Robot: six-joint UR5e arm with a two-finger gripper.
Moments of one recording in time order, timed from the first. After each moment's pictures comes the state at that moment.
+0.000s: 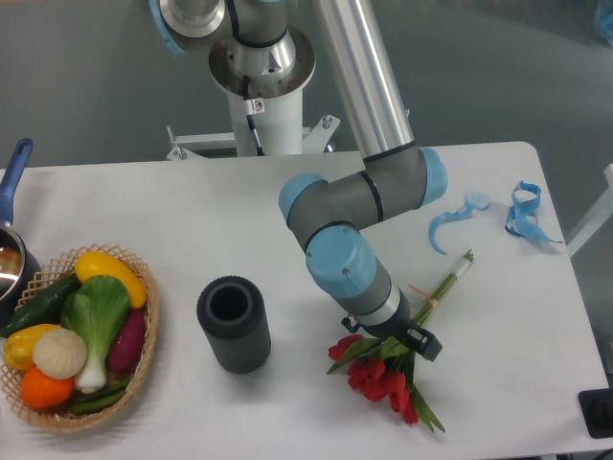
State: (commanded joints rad) arm 2.43 -2.07 -1.50 -0.79 1.94 1.25
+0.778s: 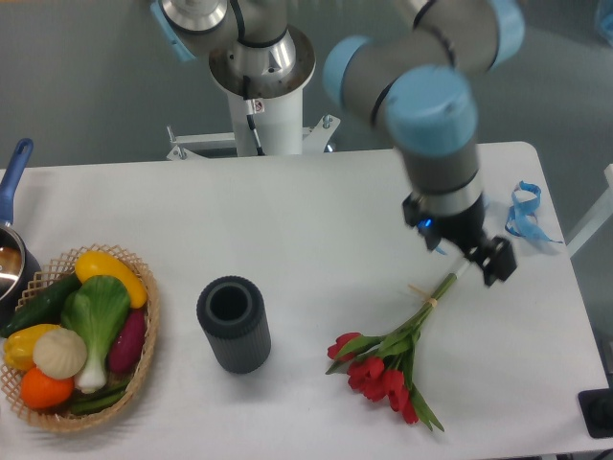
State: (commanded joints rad) arm 2.74 -1.81 -1.37 -1.33 1.56 1.61
